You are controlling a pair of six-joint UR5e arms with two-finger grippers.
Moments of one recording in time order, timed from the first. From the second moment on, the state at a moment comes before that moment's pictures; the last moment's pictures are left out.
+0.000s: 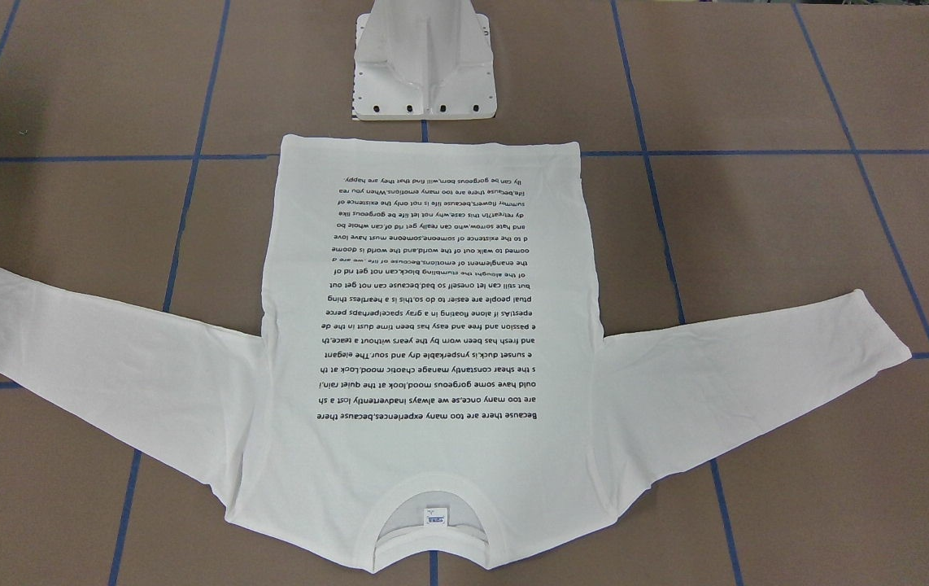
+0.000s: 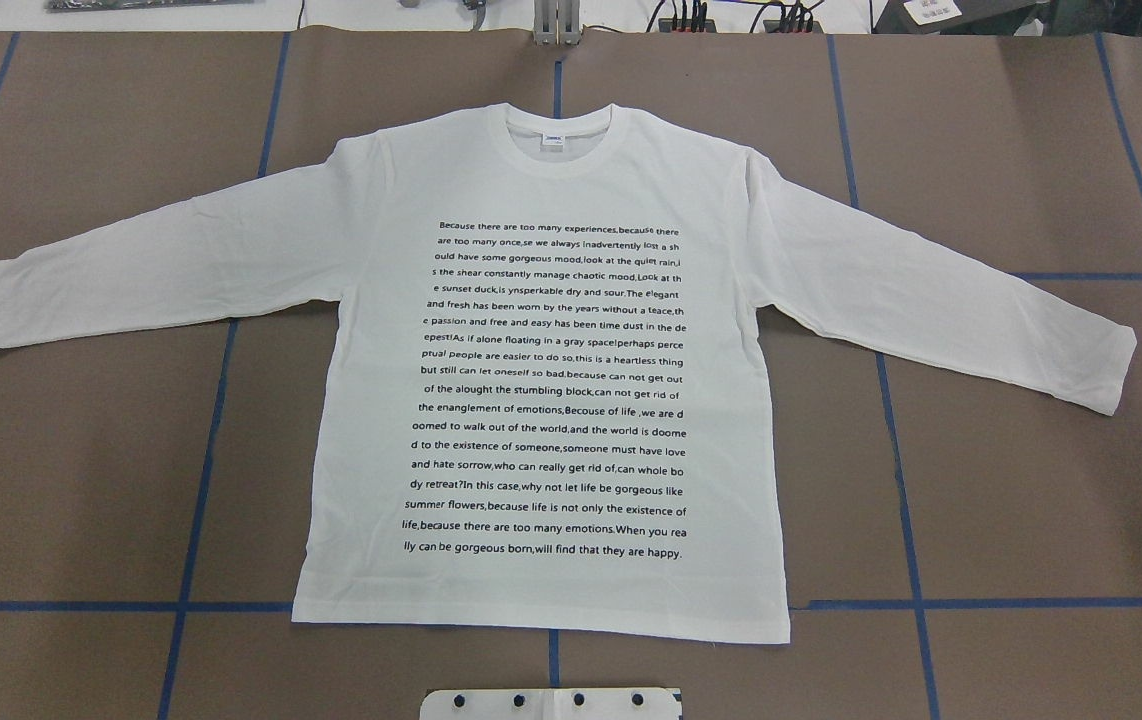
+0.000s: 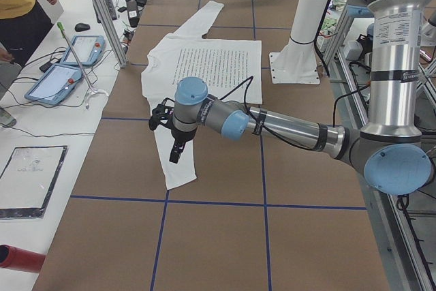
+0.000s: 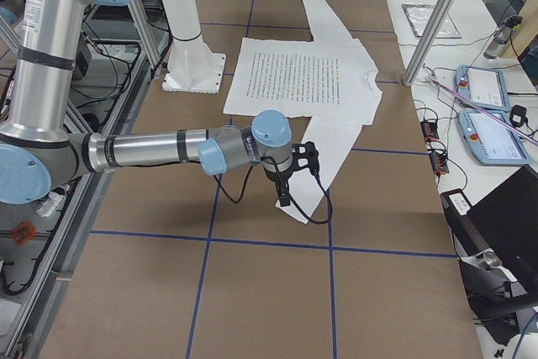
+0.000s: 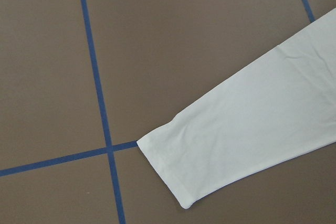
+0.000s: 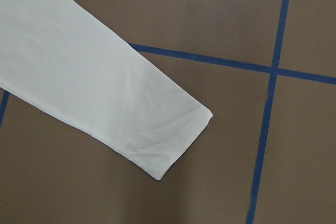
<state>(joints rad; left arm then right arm) -1.45 -1.52 -1.84 -1.81 -2.28 -0.20 1.43 -1.81 1.91 -1.33 2.39 0.16</state>
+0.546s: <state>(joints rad) -1.45 -1.52 -1.92 -1.78 -2.28 -0.21 1.43 -1.82 1.89 -1.33 2.39 0.16</state>
